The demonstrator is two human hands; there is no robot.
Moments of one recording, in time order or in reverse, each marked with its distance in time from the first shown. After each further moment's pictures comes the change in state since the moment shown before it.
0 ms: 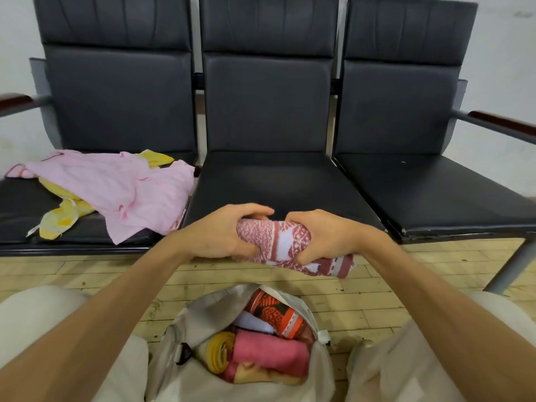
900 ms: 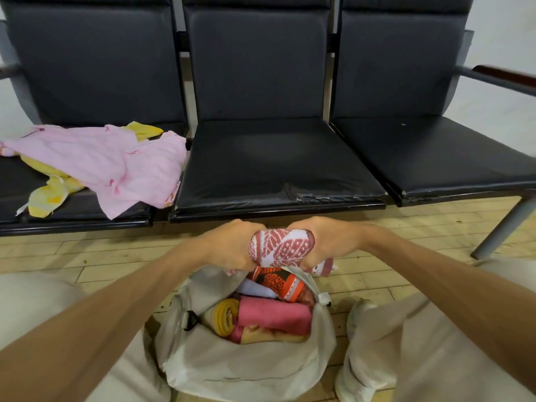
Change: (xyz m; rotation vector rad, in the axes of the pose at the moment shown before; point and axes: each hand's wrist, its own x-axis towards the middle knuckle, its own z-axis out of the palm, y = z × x) left_hand -0.002 -0.040 0.058 0.340 -0.239 -0.119; right_hand -0.011 0.026 0.054 0.372 -0.272 0.143
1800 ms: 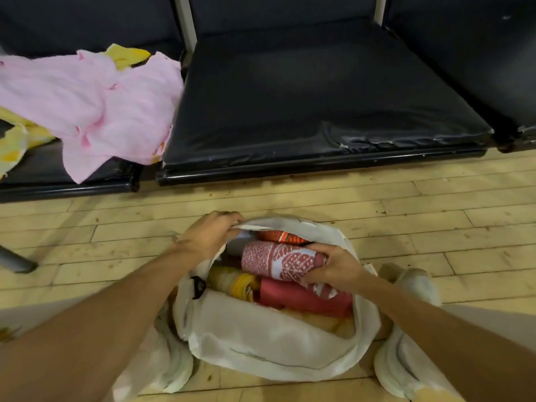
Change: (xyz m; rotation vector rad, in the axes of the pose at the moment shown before) left_hand 0.034 -0.161 0.097 0.105 0.056 -0.278; right_hand 0.117 0.140 0.137 0.474 0.309 0.230
